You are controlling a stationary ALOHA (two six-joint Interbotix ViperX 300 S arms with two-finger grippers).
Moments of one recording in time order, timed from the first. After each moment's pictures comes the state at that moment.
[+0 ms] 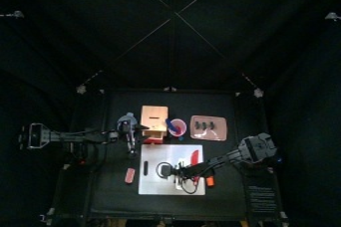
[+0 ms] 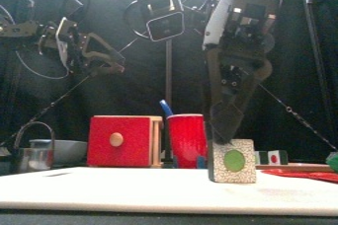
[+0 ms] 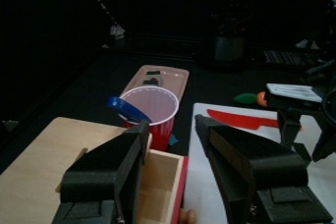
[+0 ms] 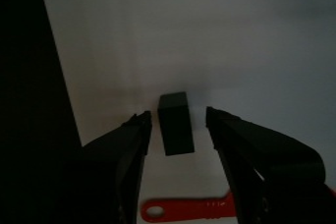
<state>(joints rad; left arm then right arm) 0.22 -0.44 1.15 -0.01 -0.64 0.01 0.26 0.26 0.30 -0.09 0.71 0.40</state>
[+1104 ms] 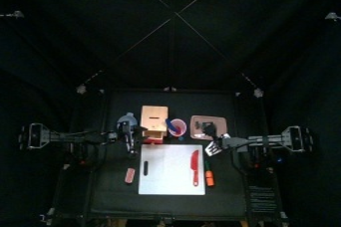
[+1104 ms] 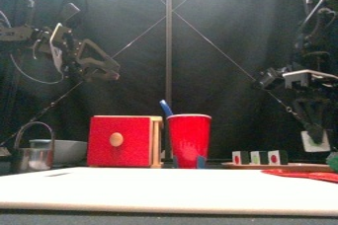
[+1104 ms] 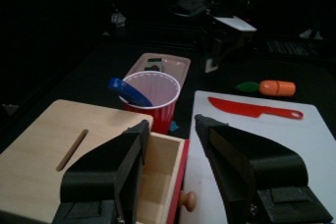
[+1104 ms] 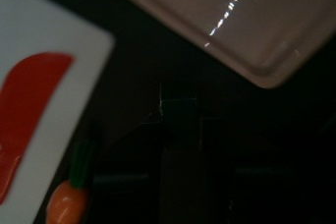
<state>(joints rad) 0.22 -0.44 1.18 -0.02 -0.63 0.01 -0.33 -0.53 1.07 -0.24 0.78 1.09</state>
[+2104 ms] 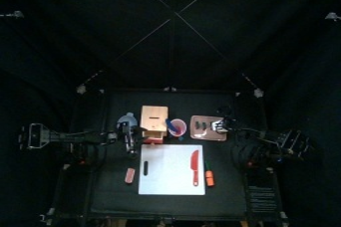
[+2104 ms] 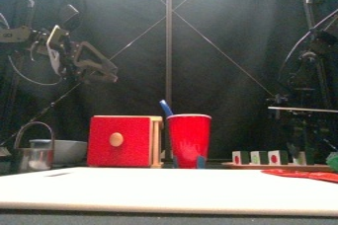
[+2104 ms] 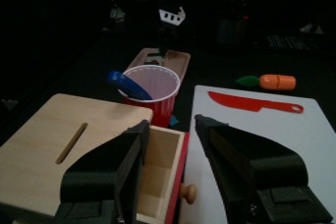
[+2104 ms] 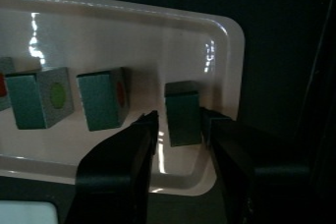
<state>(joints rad) 0.22 -0.44 1.20 -0.01 -0.64 0.01 -0.65 -0.35 1.00 -0.33 0.66 1.08</state>
